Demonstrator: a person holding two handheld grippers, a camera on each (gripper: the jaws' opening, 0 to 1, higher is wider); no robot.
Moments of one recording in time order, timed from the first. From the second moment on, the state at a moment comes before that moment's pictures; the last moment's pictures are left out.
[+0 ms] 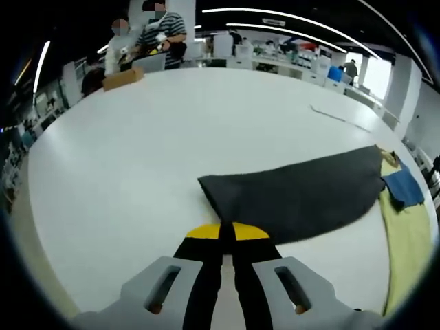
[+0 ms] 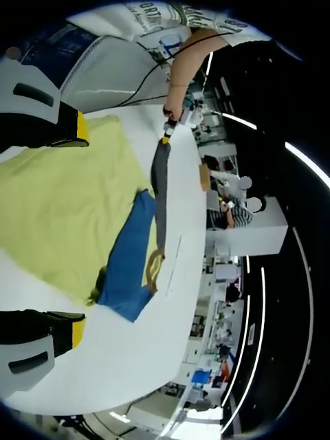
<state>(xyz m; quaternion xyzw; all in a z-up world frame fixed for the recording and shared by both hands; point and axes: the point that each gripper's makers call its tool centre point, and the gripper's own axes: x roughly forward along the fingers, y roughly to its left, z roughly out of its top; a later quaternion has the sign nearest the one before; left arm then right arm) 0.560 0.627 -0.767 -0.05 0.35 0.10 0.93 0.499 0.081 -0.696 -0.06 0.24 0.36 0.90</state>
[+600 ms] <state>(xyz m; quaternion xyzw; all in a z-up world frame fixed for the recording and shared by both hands) 0.546 0.627 -0.771 -0.10 0.34 0.13 0.93 0.501 0.083 -0.697 -0.06 0.24 0.36 0.90</state>
